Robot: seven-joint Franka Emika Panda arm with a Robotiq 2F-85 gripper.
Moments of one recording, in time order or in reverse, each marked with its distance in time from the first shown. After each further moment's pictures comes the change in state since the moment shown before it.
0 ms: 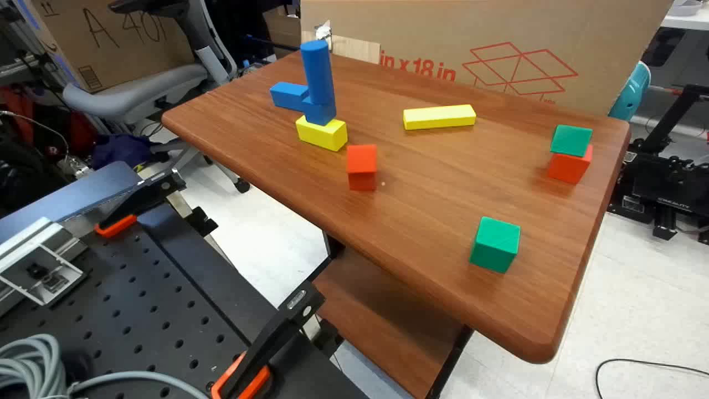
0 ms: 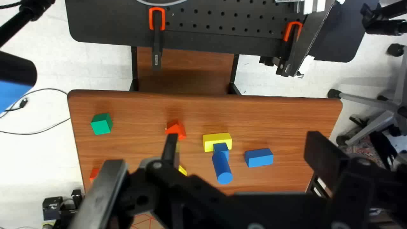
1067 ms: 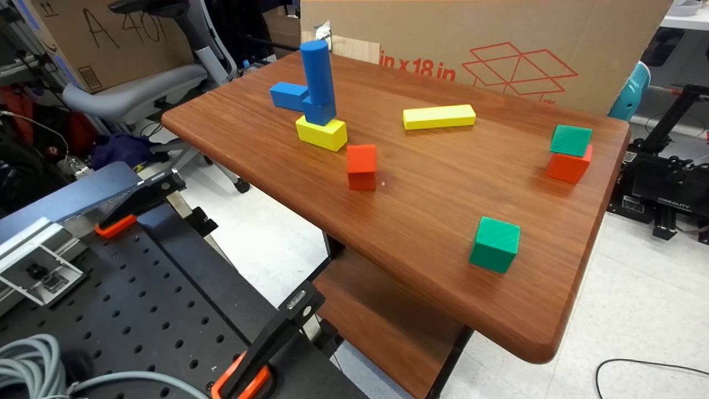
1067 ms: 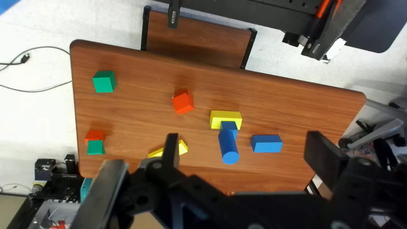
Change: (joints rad) arm 0.036 0.162 0.000 0.011 -0.005 0.228 -0.120
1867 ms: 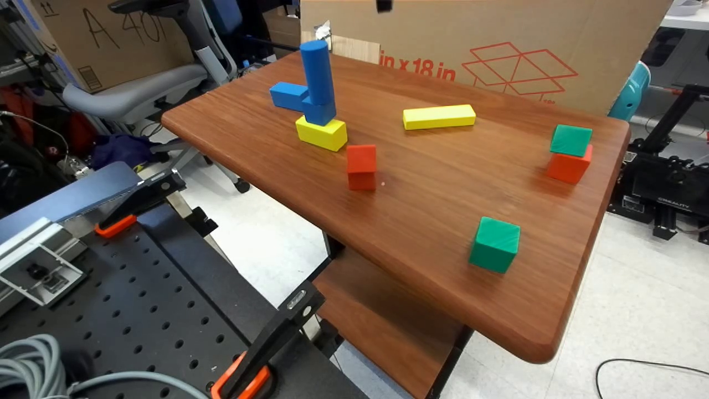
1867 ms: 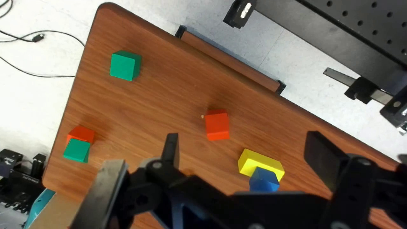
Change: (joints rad) arm 0.023 0.536 0.008 0.152 -0.087 0.263 -0.219
